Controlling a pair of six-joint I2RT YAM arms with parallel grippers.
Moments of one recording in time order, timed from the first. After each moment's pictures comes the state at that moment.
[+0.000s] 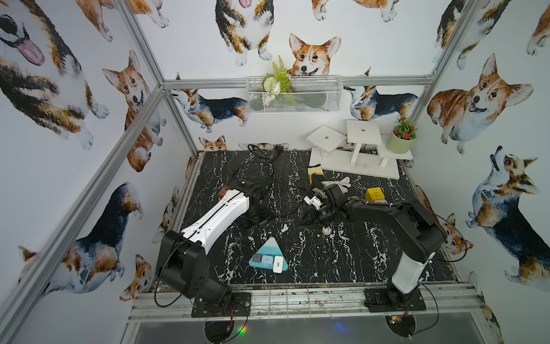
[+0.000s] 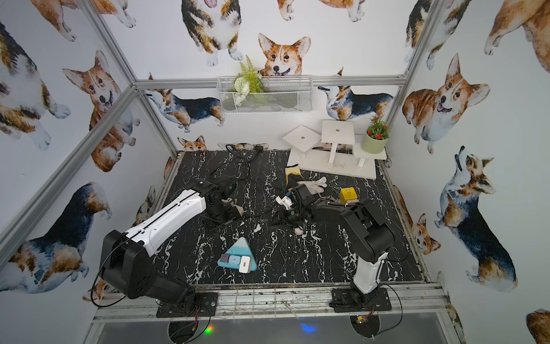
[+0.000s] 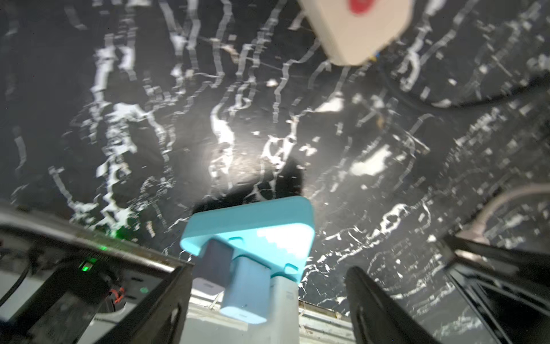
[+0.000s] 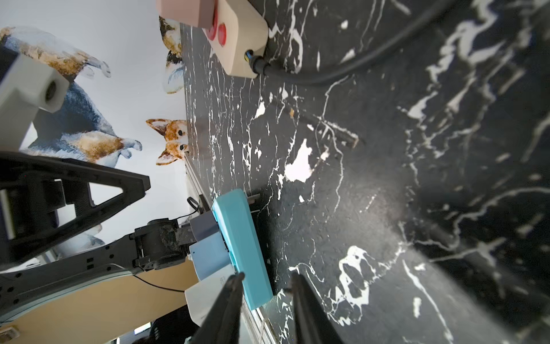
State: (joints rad) left arm -0.47 1.49 1.24 -1.33 0.01 -1.00; right arm 0.63 1.76 0.94 -0.09 -0.83 0.67
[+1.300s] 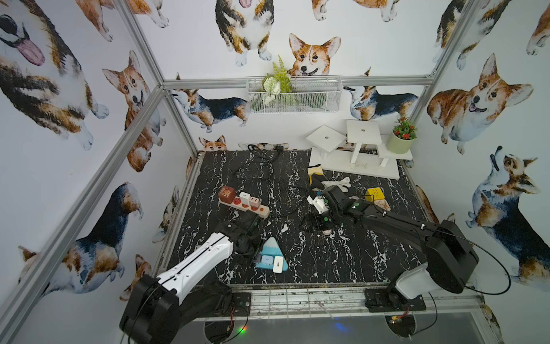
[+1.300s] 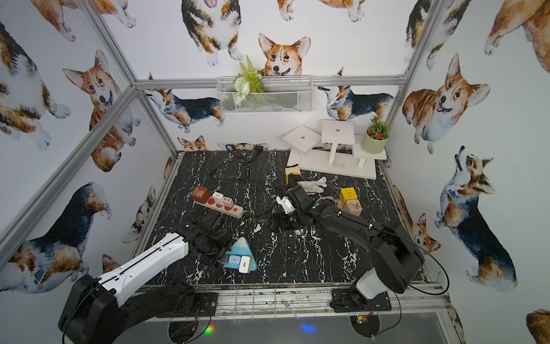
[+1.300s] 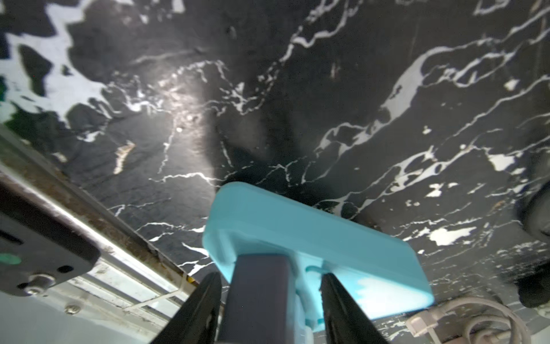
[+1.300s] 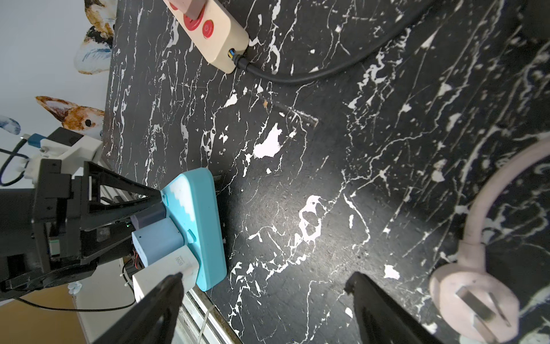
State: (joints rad) left arm -0.52 1.14 0.66 -0.94 0.16 -1.67; right arm 0.76 1.50 0.97 -0.42 -0.42 0.50
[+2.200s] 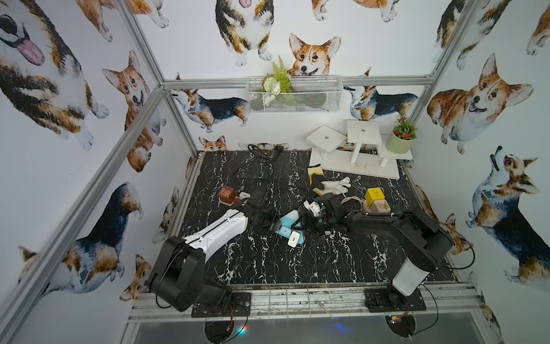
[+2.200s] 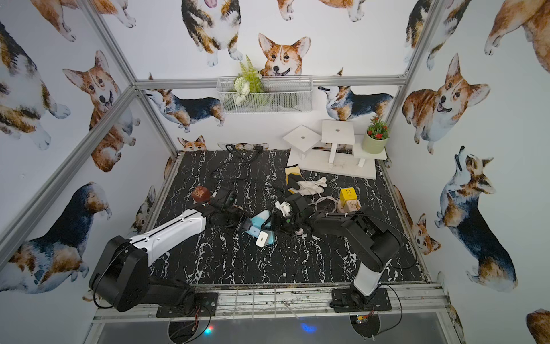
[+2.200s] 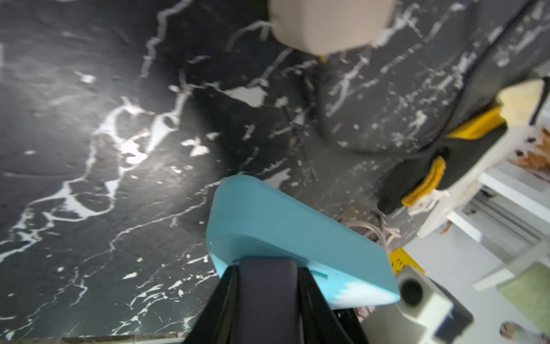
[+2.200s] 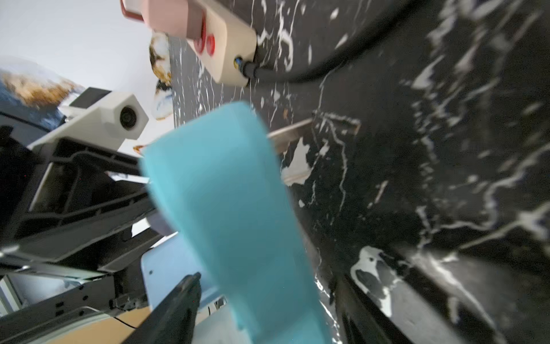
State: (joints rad) left arm -0.49 1.43 0.91 -0.58 0.28 -1.51; right arm 0.69 1.69 0.77 0.18 -0.66 0.87
